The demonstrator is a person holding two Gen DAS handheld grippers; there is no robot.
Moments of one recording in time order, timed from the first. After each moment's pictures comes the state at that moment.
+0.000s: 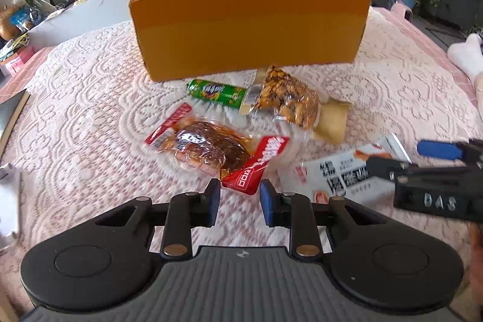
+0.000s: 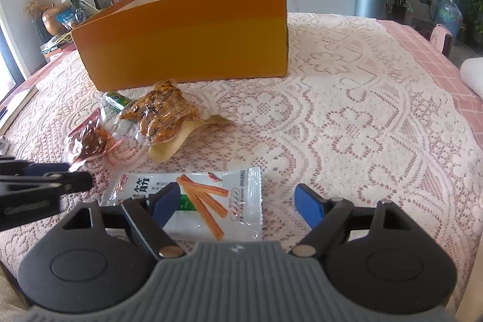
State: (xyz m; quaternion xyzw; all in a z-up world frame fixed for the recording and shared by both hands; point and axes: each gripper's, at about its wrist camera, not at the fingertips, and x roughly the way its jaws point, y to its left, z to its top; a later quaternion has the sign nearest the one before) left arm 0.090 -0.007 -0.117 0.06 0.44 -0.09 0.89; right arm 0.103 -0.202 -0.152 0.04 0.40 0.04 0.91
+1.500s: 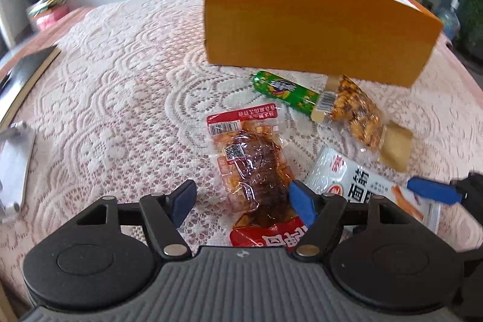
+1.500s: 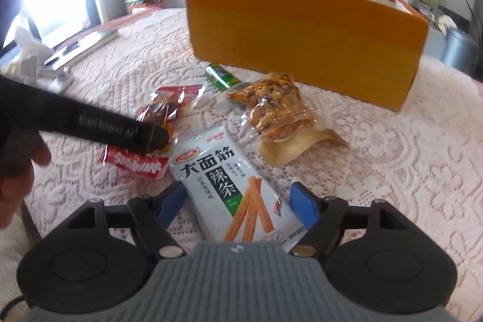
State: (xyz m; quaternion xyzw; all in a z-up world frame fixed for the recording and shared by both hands) left arm 0.119 0.028 -0.133 -0.01 0.45 -0.02 0.89; right arm 0.109 -0.143 -0.158 -0.06 0.39 0.21 0.90
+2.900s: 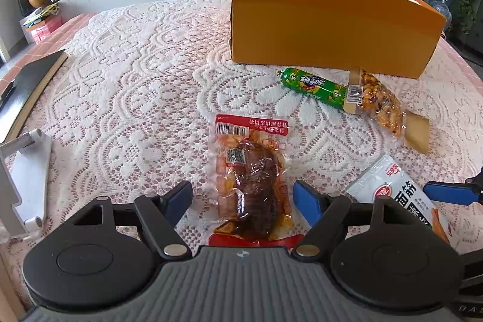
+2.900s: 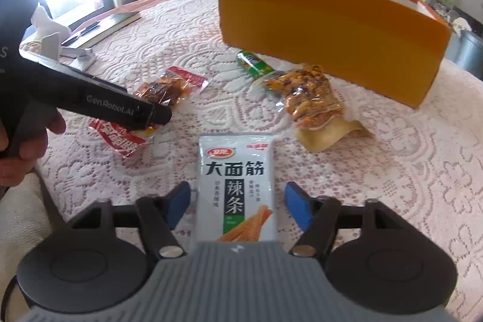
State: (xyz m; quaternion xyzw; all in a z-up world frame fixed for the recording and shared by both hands) left arm 0.110 0.072 -0.141 0.01 0.44 -0.03 0.90; right arm 0.088 -0.122 -0.151 -0.09 0.41 0.23 0.88
